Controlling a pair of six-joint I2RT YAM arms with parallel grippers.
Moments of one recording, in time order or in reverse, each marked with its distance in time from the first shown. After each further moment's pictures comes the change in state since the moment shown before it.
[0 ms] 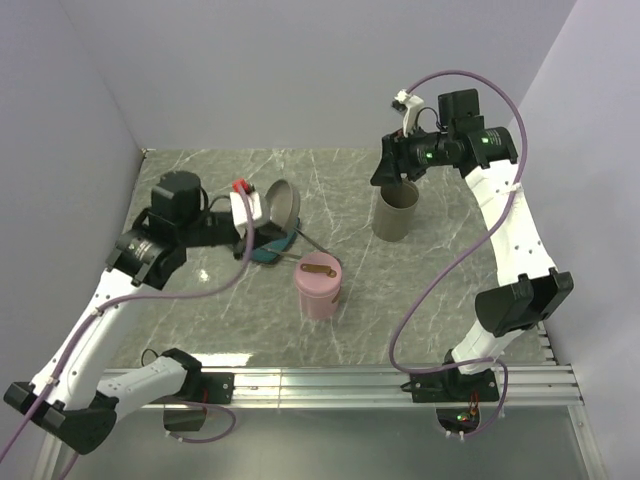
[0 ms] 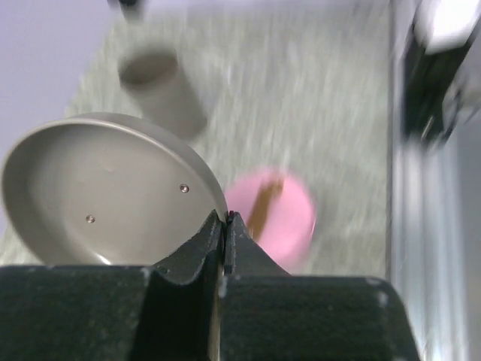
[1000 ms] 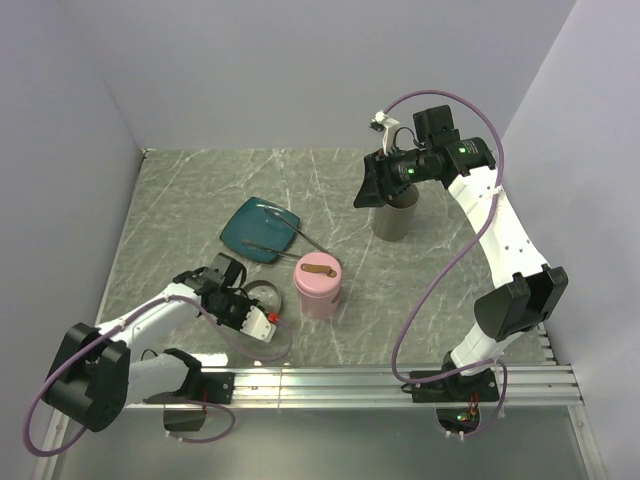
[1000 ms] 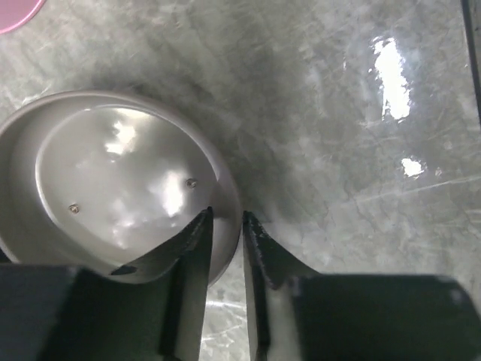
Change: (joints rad) left arm 0.029 0.144 -0.704 -0.041 -0.322 0.984; right arm 0.085 -0.022 -0.132 0.024 -0.074 0.054
